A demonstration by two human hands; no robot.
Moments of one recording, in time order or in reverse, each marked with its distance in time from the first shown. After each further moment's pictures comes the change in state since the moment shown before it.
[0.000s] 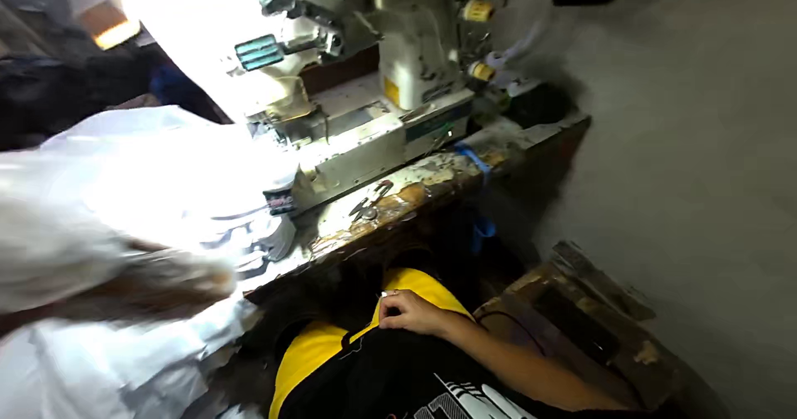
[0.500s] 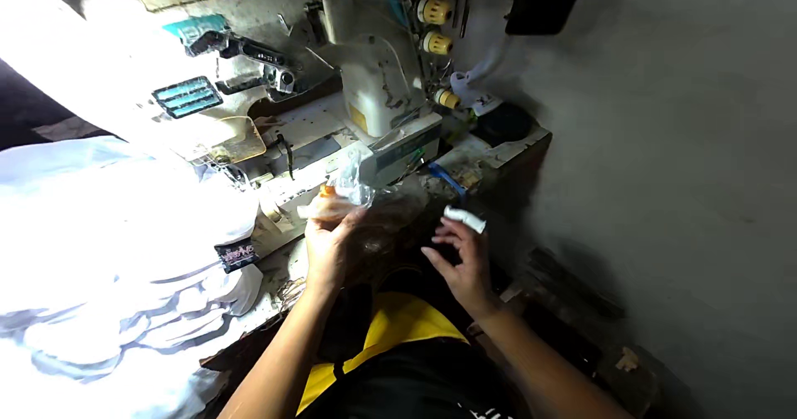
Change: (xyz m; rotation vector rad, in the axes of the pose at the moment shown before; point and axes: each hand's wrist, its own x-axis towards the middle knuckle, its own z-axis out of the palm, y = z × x) left_hand 0.106 0.143 0.280 -1.451 0.161 0.087; right_hand -0.026 -0.033 -0.104 -0.456 1.236 -0.390
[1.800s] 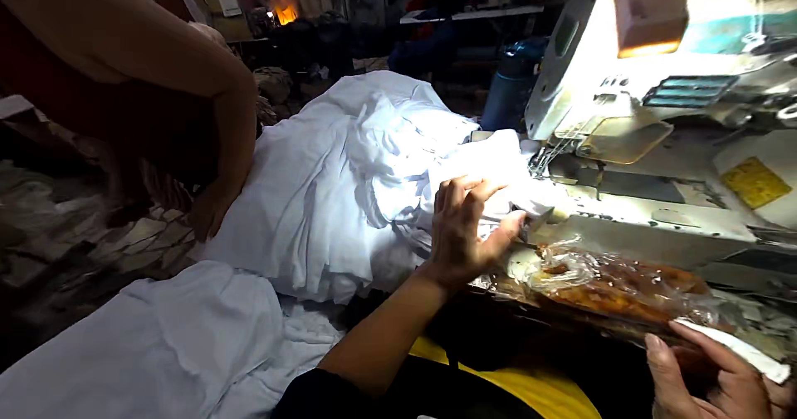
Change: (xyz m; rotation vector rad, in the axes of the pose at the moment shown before) left_hand -0.028 0.104 -0.112 1.111 0.400 0.763; right_hand 0.019 -0.044 0.053 0.005 -0.184 -0.143
